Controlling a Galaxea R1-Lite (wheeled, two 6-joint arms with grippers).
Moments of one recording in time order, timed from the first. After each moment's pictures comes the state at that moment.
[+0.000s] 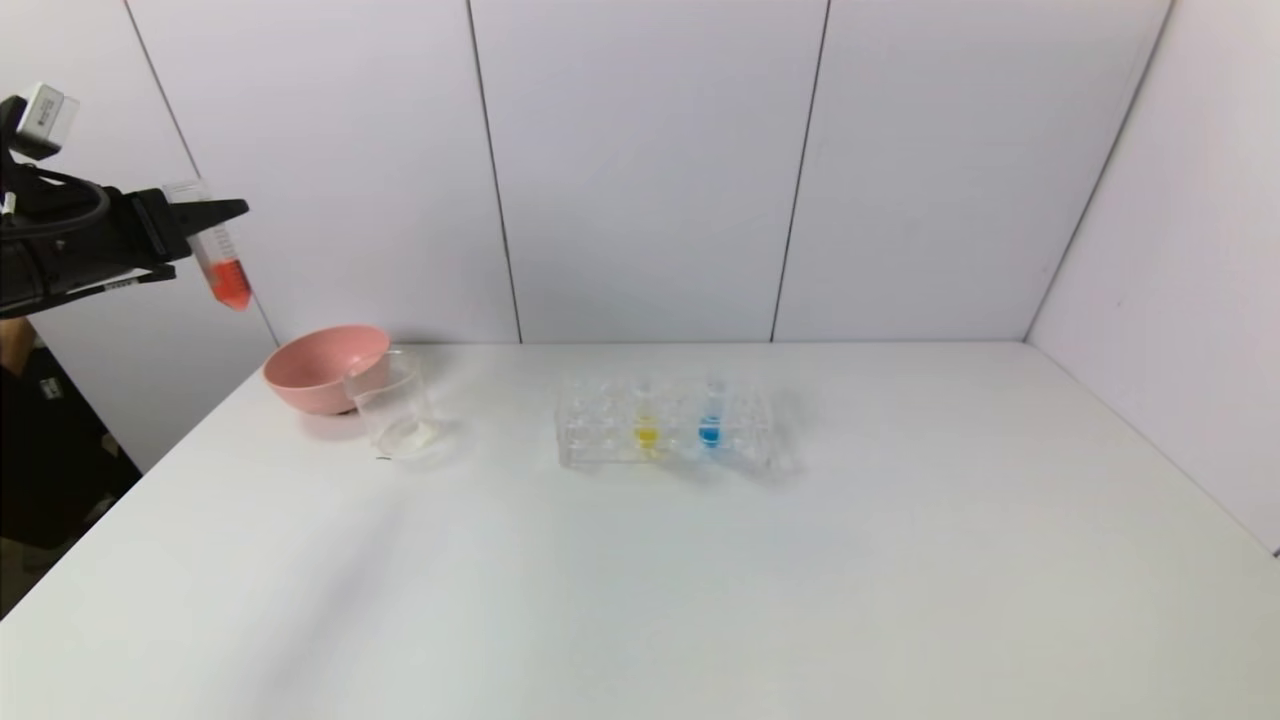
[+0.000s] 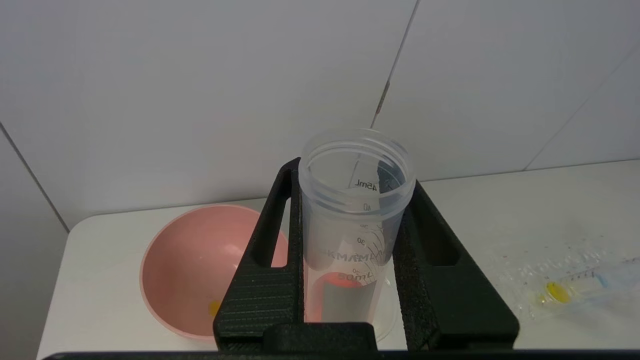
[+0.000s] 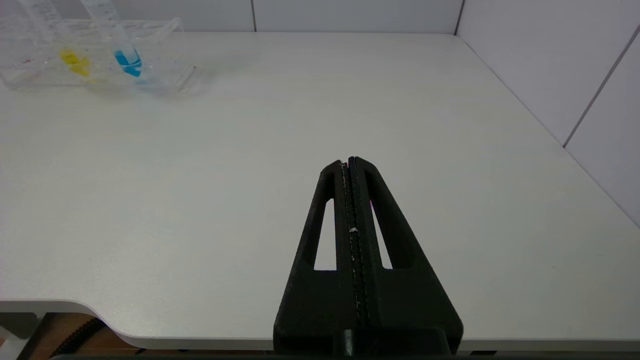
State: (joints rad) left arm 0.34 1.75 -1.23 -0.52 -0.66 -0.16; right arm 0.00 0.00 0.00 0.00 0.00 0.00
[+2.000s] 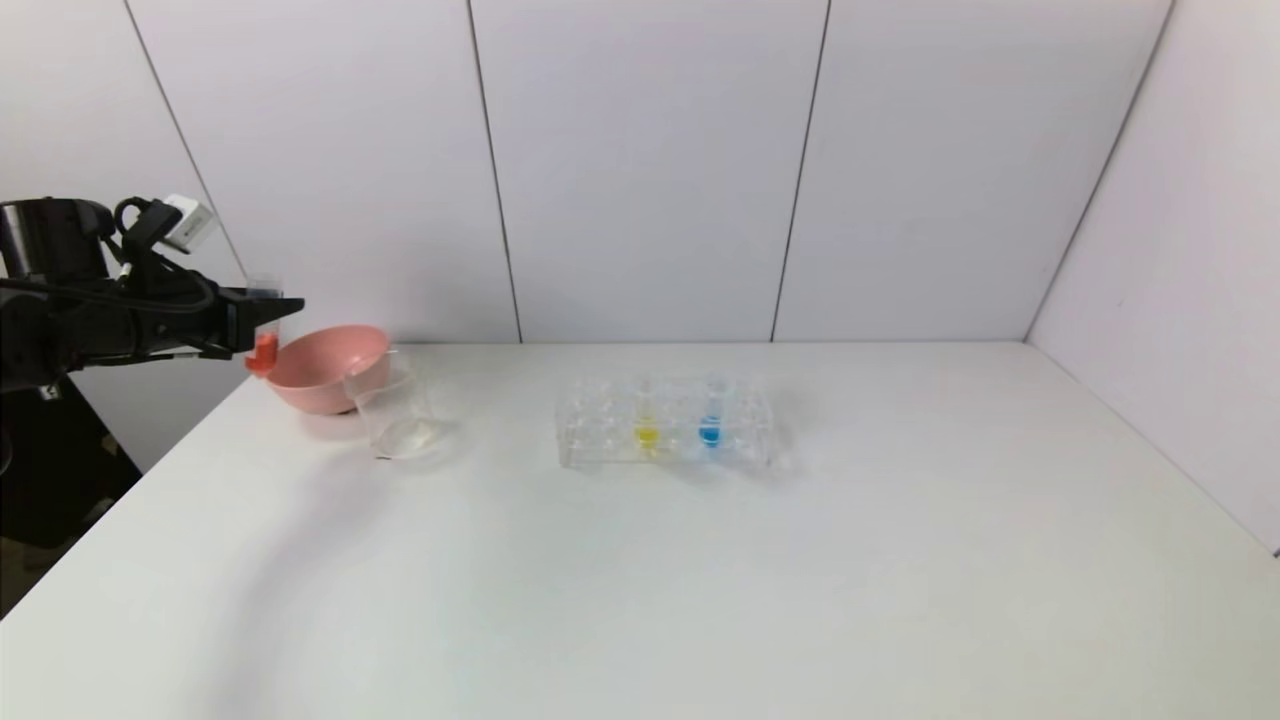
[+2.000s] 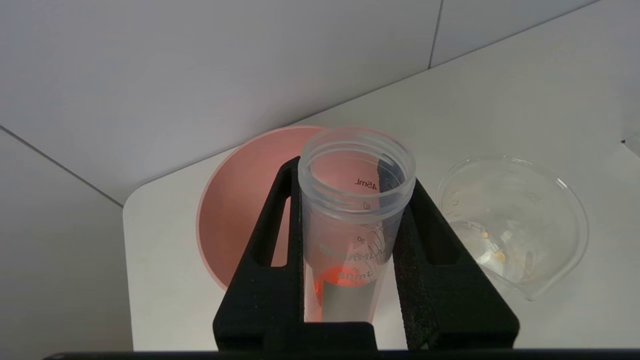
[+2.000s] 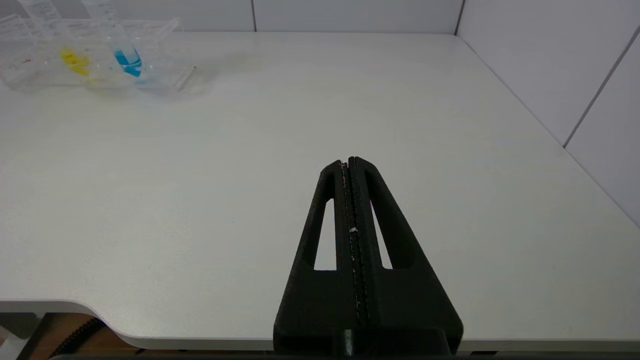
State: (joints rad) left arm 0.34 2.00 -1.35 -0.34 -0.67 0.35; right arm 0.00 0.00 0.00 0.00 0.00 0.00
